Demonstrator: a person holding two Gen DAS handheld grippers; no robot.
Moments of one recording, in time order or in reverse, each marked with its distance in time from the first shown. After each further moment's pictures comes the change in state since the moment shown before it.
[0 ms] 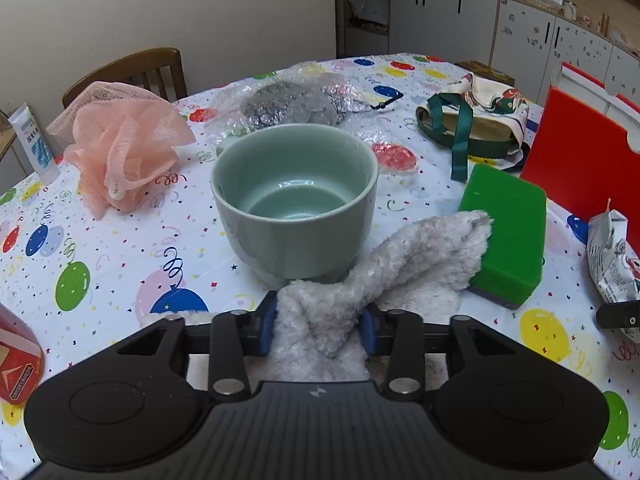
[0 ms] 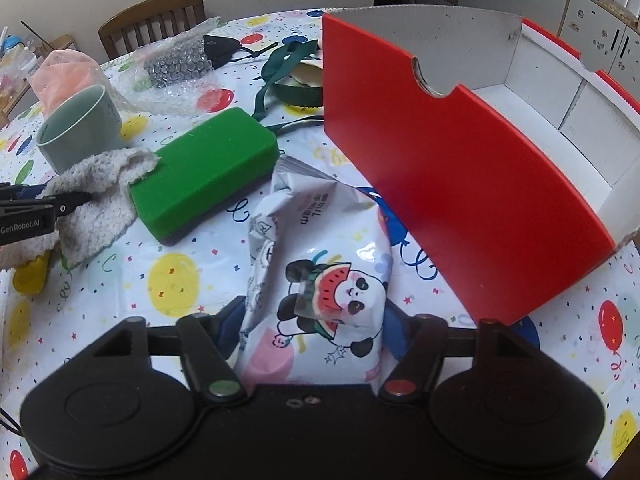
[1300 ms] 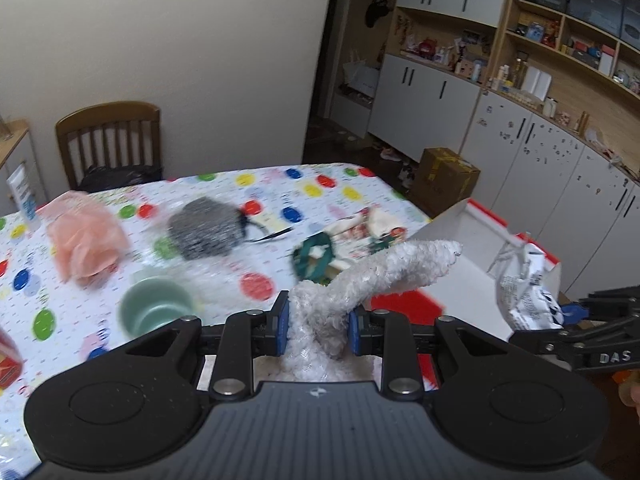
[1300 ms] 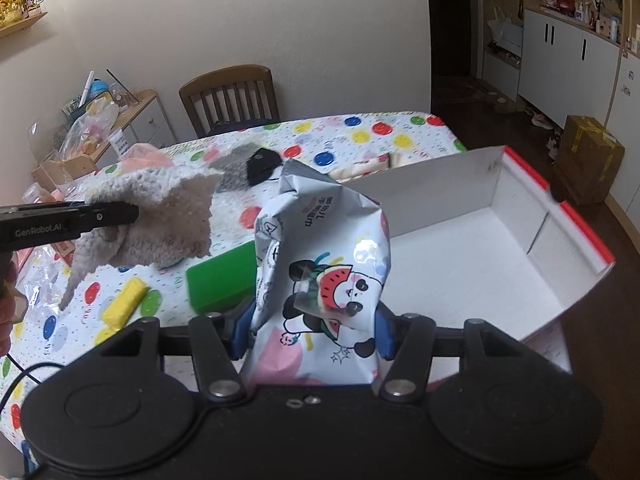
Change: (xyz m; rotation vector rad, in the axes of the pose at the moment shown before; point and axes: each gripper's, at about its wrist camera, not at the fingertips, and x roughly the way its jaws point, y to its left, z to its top) left arm -0.127 -0.091 0.085 -0.184 -0.168 -0.085; right arm -0.121 -0.103 0.068 -0.133 -0.162 0.237
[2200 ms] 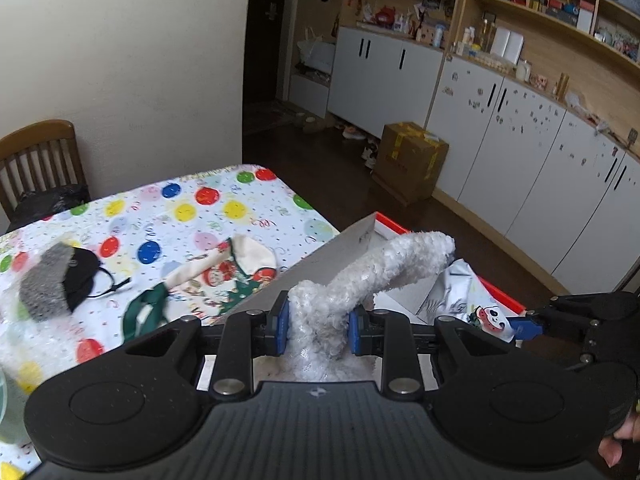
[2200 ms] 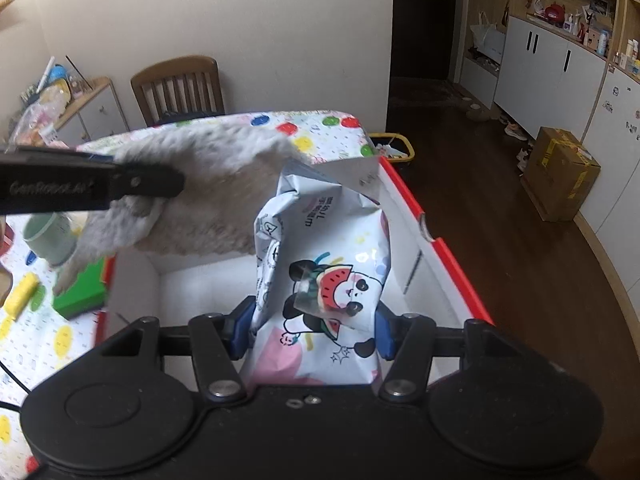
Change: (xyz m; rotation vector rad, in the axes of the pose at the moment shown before) left arm 0.130 -0.191 0.064 0.087 0.048 -0.056; right arm 0.031 -0.146 0.031 -0.069 0.030 -0.088
